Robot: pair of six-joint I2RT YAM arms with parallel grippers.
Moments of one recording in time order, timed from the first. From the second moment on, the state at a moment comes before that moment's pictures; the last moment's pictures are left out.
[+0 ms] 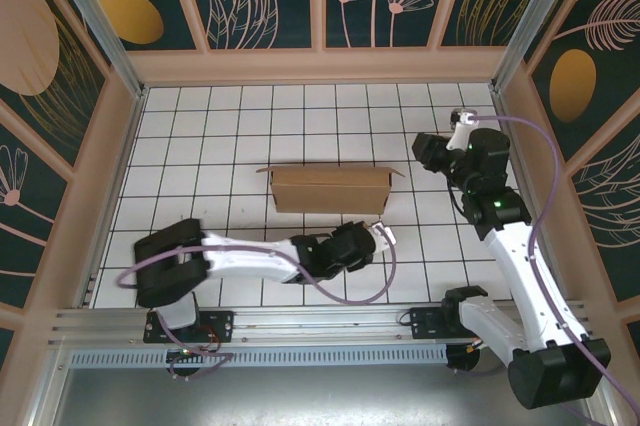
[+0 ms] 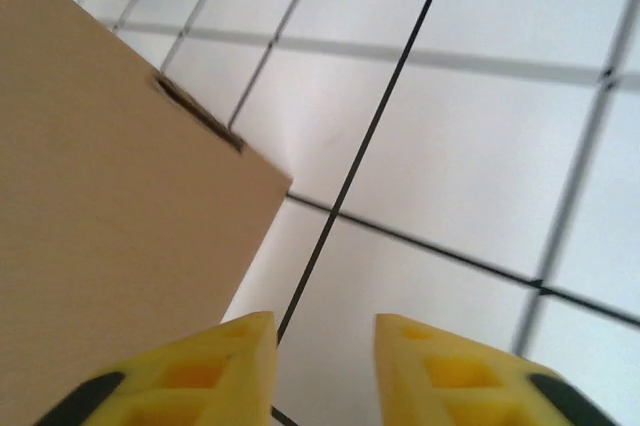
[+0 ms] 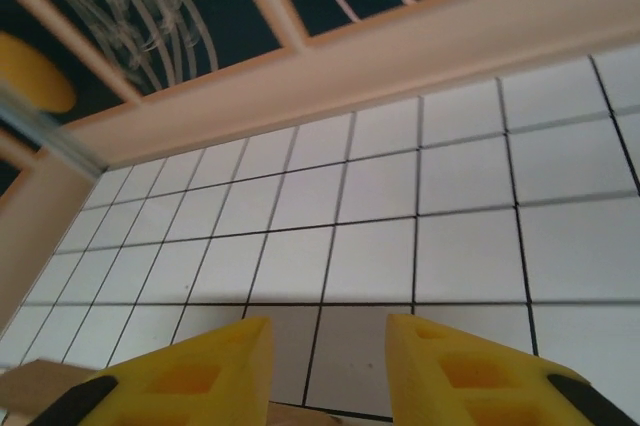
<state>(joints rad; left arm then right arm) -1.31 1.64 0.96 0.01 -0.40 0.14 0.20 0.91 0.89 -0.31 -0.23 0.35</state>
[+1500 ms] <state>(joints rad) -0.40 1.00 0.64 -0.07 0.18 0.62 0.37 0.79 0.88 -0.30 -0.43 -0.39</state>
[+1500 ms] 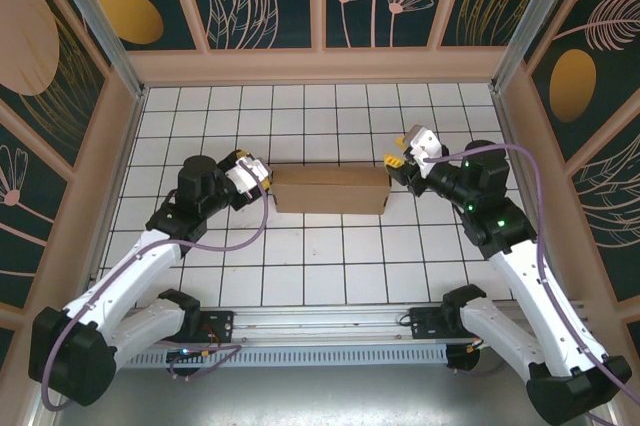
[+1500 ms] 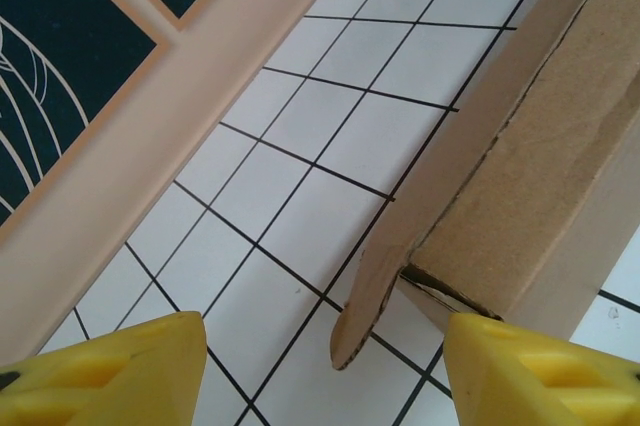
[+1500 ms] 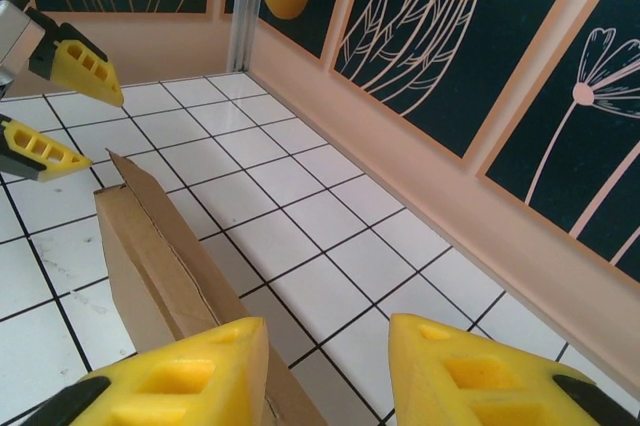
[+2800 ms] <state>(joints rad) -0.40 1.15 0.74 -0.09 0.23 0.67 0.37 0.87 0.83 -0.37 -0.28 -0.56</state>
